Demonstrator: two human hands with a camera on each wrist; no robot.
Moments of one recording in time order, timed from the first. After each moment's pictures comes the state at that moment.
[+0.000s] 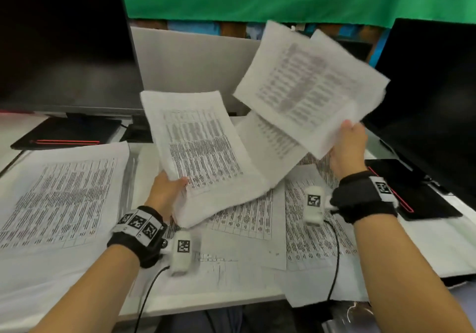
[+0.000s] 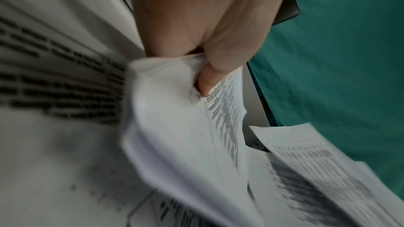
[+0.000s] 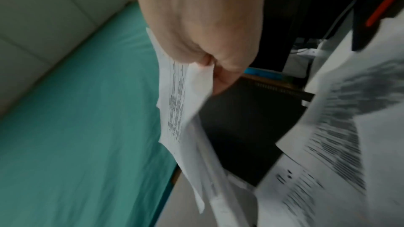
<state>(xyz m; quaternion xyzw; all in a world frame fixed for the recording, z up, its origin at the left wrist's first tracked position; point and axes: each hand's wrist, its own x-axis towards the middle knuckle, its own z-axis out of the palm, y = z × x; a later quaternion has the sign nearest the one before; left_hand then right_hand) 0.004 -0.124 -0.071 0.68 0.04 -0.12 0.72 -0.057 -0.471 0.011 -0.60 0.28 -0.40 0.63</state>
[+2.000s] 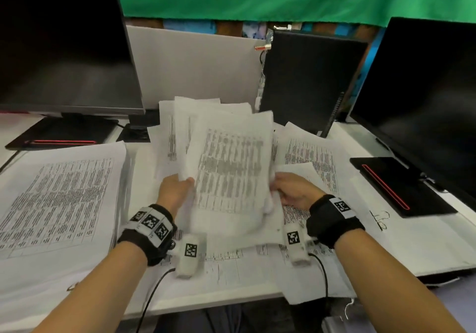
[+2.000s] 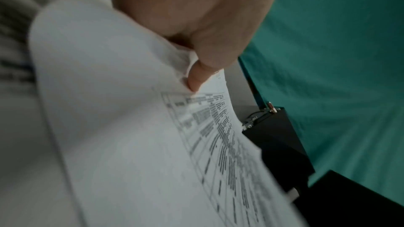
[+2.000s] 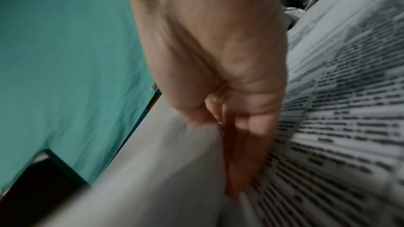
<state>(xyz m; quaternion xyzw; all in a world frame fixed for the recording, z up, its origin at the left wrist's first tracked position) 0.004 -0.140 -0.080 0.78 0.05 -0.13 0.61 -0.072 -0.406 -0.062 -0.74 0.22 0.11 0.63</state>
